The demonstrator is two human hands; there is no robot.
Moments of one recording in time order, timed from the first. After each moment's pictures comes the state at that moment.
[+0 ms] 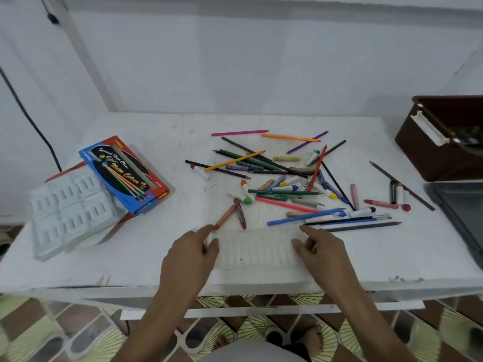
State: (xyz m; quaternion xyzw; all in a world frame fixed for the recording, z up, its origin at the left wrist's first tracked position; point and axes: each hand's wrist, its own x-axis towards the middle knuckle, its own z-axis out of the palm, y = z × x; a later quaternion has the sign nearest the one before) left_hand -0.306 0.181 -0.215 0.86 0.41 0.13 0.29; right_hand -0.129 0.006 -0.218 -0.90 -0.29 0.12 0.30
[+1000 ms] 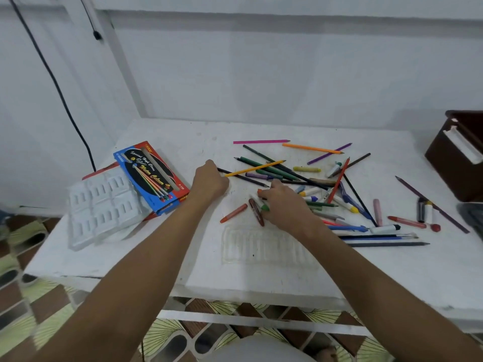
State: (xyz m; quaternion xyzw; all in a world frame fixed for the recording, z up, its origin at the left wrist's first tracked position) left_hand -0.198 0.309 -0.198 0.80 0.50 0.07 0.32; right_hand -0.103 0.149 -0.191 -0.84 -0.54 0.10 0.04
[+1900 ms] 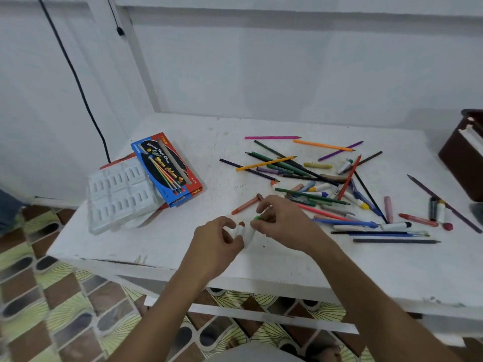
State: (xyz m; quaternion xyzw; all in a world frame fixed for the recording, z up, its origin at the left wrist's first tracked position) left_hand -0.313 0.190 -0.195 0.80 0.45 0.09 0.39; right_hand -0.155 0.113 -0.168 -0.78 -0.46 0.32 0.29
